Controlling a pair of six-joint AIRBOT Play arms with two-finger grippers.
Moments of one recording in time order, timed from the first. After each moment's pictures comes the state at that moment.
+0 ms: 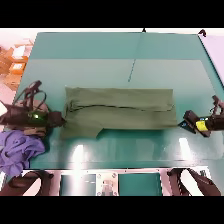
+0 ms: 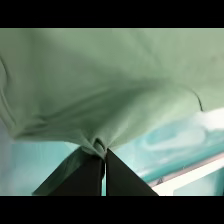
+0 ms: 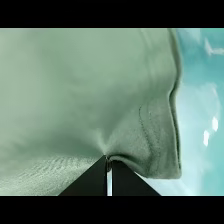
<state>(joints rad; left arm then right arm) -0.03 -0.79 0.79 1.04 -1.30 -1.56 -0.46 -0.82 0.68 -1.18 1.31 1.70</state>
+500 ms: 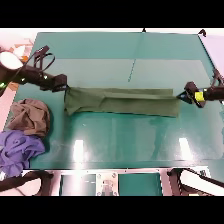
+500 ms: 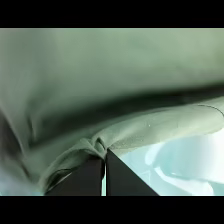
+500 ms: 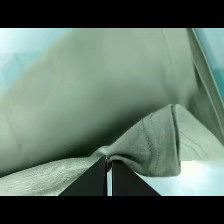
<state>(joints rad) -0.03 -1.35 1.30 1.05 -1.19 -1.45 -0.40 -1.26 1.05 -0.99 1.12 1.62</state>
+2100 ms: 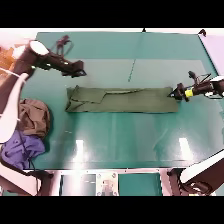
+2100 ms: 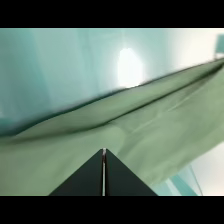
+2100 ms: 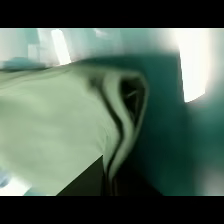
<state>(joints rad) -0.17 -1.75 1.68 0.90 -1.10 -1.36 -0.48 -1.93 1.59 -0.81 1.47 1.18</state>
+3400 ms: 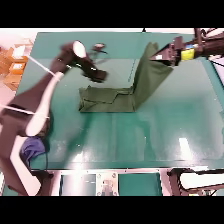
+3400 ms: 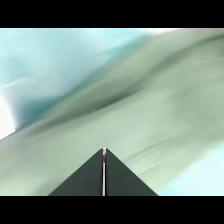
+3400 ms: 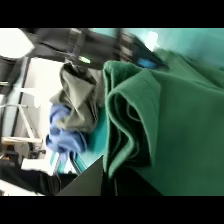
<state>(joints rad) -0.33 -1.91 2.03 1.35 -1.38 -1.46 -0.06 -1.54 1.71 -0.48 1.53 1.35</state>
